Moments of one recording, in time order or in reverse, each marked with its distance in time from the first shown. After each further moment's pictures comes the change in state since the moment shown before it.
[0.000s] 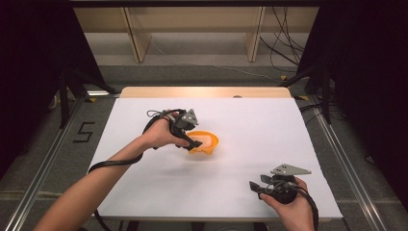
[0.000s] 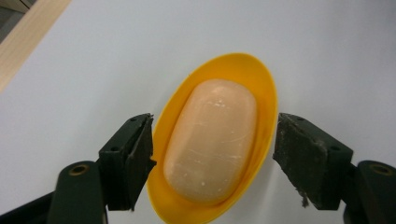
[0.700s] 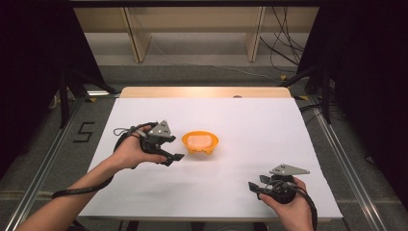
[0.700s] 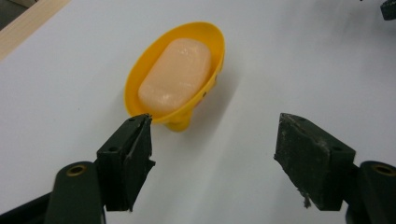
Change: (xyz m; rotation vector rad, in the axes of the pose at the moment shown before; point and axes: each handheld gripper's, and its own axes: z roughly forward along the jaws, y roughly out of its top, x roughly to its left) left arm -0.037 -0.059 -0.062 -0.089 0.013 -0.115; right arm 0.001 -0.001 0.004 -0.005 0.026 0.010
